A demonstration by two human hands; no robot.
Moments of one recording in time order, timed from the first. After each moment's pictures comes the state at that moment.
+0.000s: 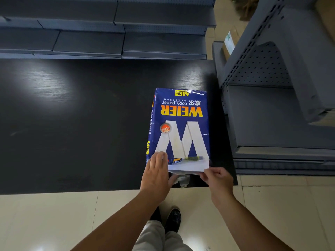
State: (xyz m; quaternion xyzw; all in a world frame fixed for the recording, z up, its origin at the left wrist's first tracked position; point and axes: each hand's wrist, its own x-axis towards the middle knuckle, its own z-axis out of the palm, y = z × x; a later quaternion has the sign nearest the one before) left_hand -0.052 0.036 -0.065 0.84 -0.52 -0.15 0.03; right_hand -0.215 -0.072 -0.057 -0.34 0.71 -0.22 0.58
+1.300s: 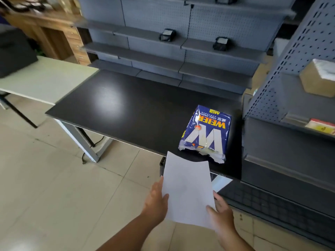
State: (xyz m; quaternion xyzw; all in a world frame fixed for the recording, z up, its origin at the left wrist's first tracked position) left_hand -0.215 0.277 0.031 0.88 -0.19 -0.27 0.35; right_hand -0.356 0.123 0.033 -0.56 0.55 -0.10 0.62
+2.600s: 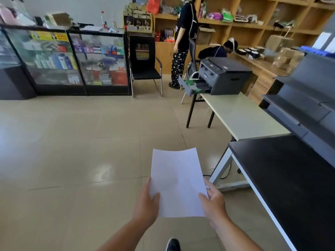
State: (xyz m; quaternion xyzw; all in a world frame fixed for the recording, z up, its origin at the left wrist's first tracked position) left_hand -0.047 0.808 0.060 0.77 0.28 0.09 0.56; right_hand 0.051 0.616 0.075 -0.77 0.05 0.18 0.61
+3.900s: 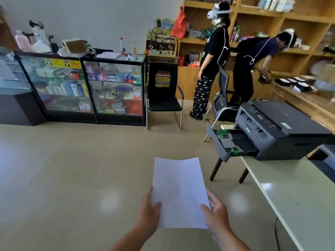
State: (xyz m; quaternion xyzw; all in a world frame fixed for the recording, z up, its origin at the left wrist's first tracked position) left_hand 0.451 1.141 0.072 0.73 0.35 0.15 0.56; right_hand 0.571 0.958 0.086 -0.77 0.00 0.21 0.60
